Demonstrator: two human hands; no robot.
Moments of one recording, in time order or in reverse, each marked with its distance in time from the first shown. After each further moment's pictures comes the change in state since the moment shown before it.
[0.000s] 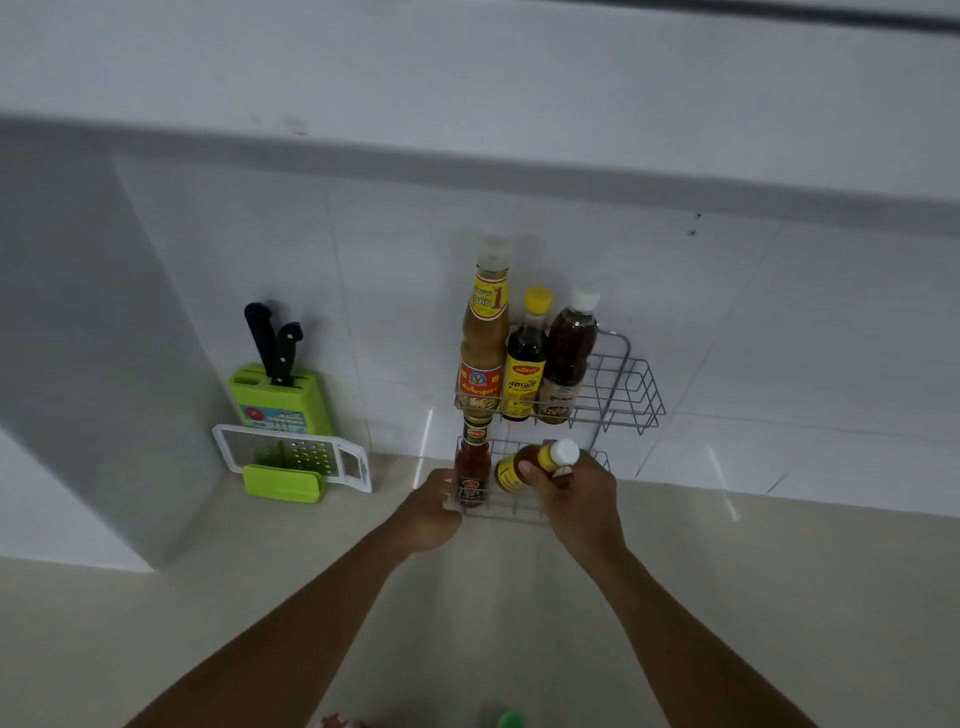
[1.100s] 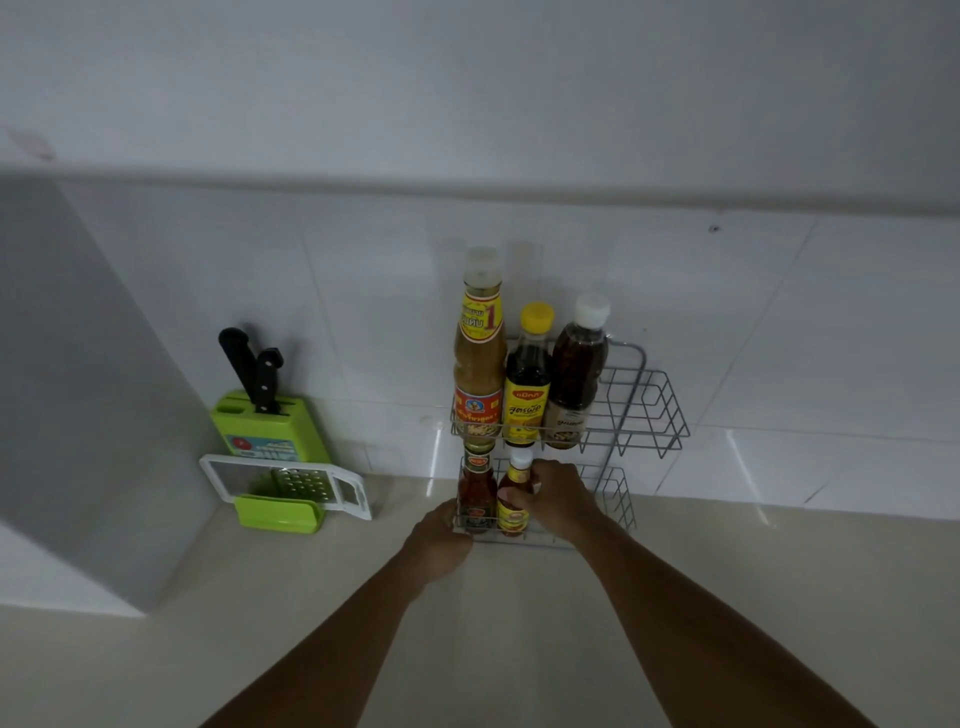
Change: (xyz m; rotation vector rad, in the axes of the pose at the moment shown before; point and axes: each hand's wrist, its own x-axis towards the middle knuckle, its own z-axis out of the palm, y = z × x) left_hand 0.040 0.002 0.013 -0.009 0.006 -0.118; right_hand 0.083 0.054 0.050 -0.300 -0.447 0.175
